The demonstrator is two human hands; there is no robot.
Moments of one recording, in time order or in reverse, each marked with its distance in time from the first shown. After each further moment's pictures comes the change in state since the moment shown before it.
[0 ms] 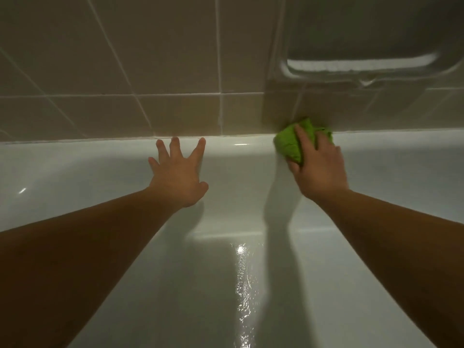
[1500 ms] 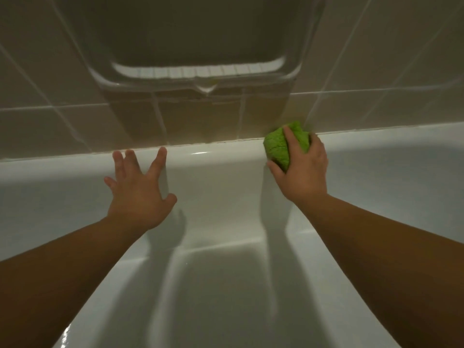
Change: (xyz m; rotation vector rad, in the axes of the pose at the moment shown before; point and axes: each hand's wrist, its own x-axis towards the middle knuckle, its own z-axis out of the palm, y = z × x) left_hand 0.015 0.184 0.031 -0.098 0.152 -0.009; right_hand 0.012 0.213 -0.028 0.060 0.068 0.210
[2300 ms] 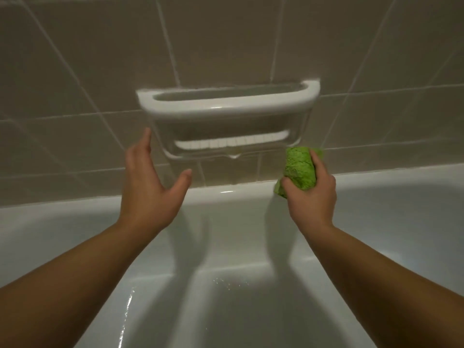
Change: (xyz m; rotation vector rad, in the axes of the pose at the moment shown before) left_hand -0.044 0.021 -0.189 -0.637 0.412 0.014; right_hand -0.025 -0.085 -0.128 0.844 0.121 0.321
